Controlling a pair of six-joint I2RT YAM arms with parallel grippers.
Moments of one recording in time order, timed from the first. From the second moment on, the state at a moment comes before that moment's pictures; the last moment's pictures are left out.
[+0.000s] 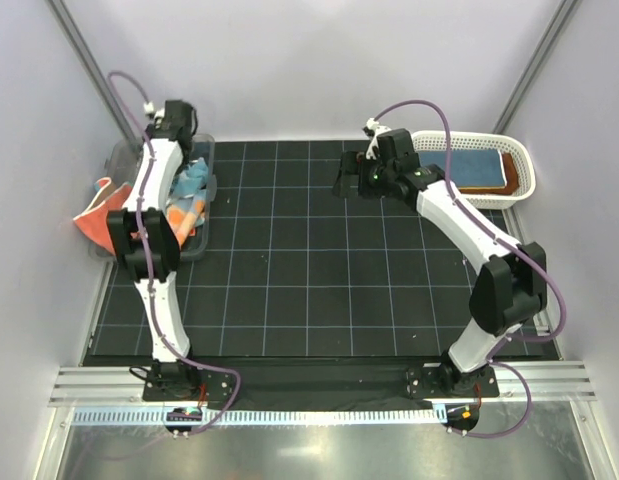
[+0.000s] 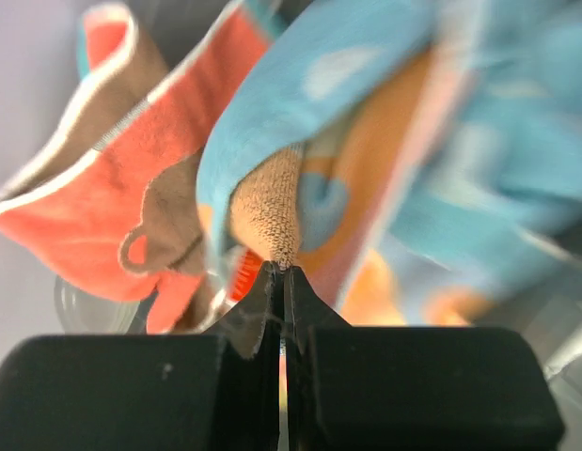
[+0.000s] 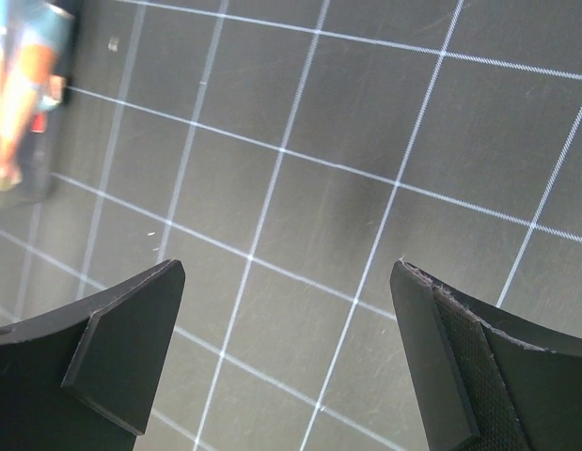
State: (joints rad) left arm 0.03 2.18 2.05 -0.93 -0.65 -0.22; right arm 0.40 1.69 1.47 -0.45 -0.16 0.33
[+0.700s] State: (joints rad) left arm -0.59 1.36 1.04 -0.50 0.17 -0.63; right arm 0.40 1.11 1.12 -0.57 0.05 0.44
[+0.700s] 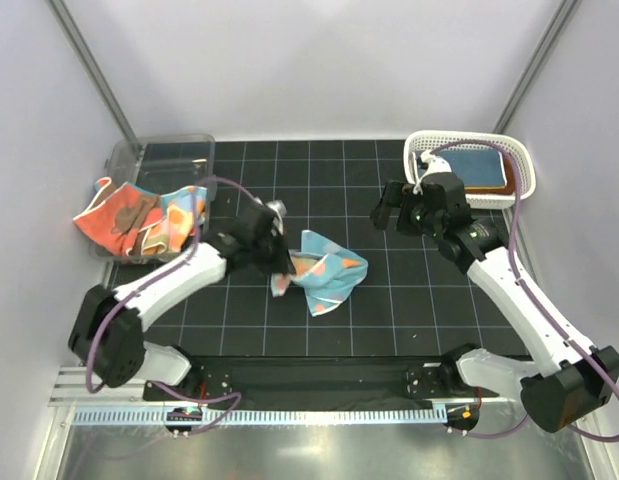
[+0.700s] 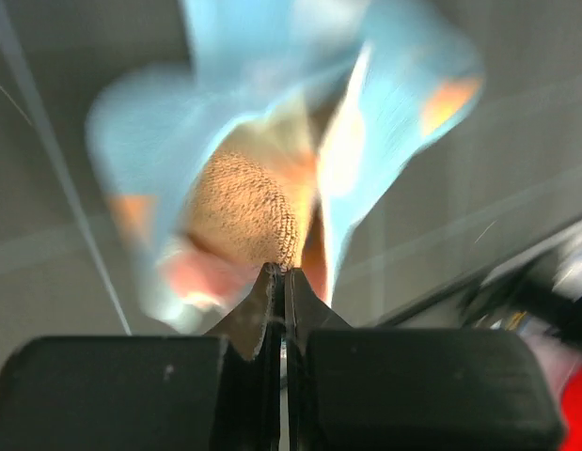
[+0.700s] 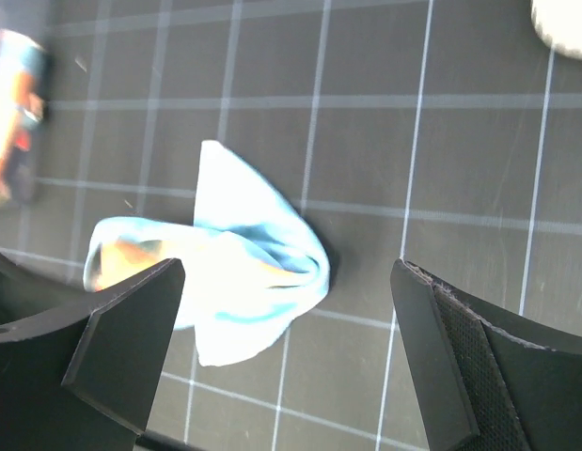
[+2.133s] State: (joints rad) left arm -0.55 1.05 0.95 -0.55 -0.10 -0.74; right arm 0.52 2.14 1.56 -0.39 -0.30 0.15
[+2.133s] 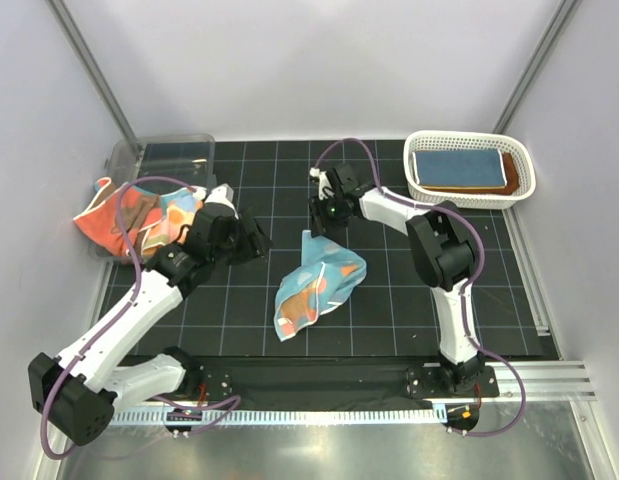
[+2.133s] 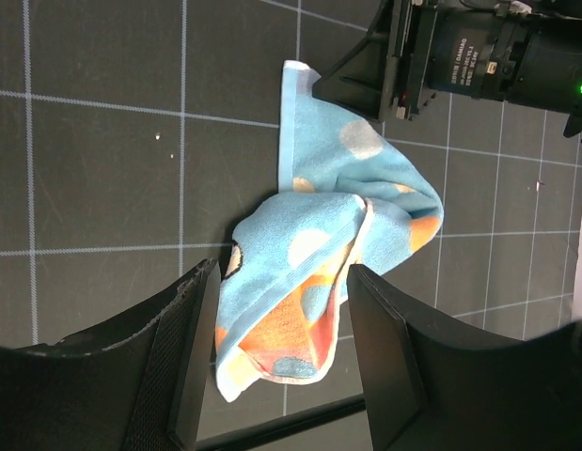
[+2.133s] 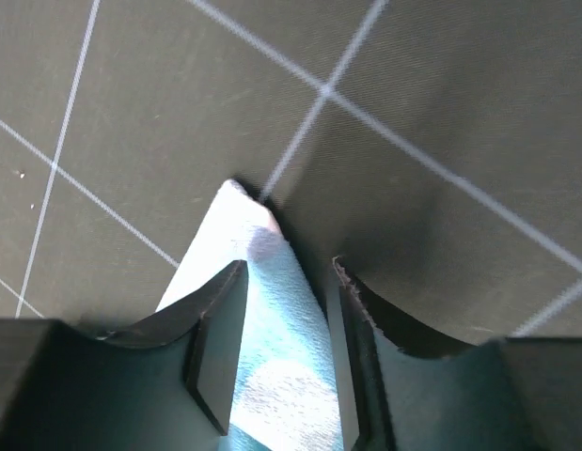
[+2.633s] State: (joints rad) left arm -0.48 1.13 0.98 -0.52 -0.08 -0.69; right arm 0.58 1.86 1.43 -0.46 -0.12 0.24
